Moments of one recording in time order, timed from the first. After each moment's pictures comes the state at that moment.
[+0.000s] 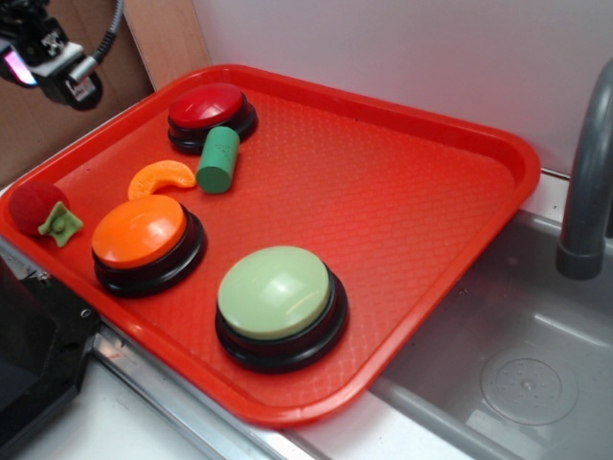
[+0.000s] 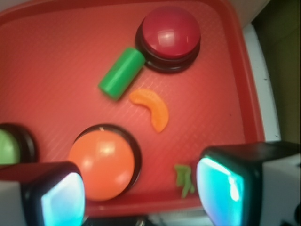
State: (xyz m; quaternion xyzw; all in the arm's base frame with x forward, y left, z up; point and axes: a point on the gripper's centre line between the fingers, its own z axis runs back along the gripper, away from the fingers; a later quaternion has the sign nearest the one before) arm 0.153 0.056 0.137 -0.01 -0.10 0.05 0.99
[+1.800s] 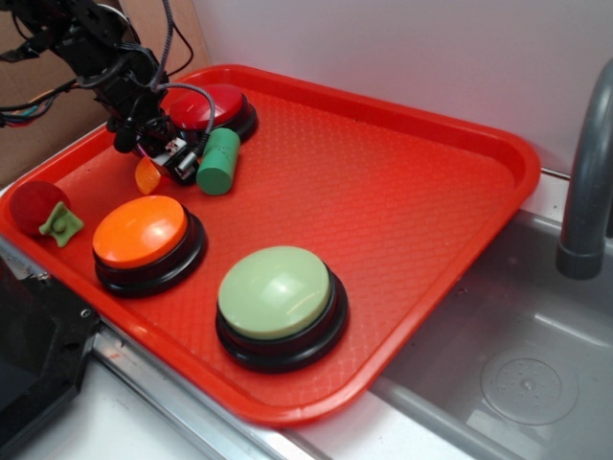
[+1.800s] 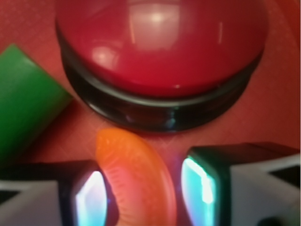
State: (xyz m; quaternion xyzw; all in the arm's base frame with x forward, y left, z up) arm 0.223 0.093 0.018 0.01 -0.12 -0.02 0.99
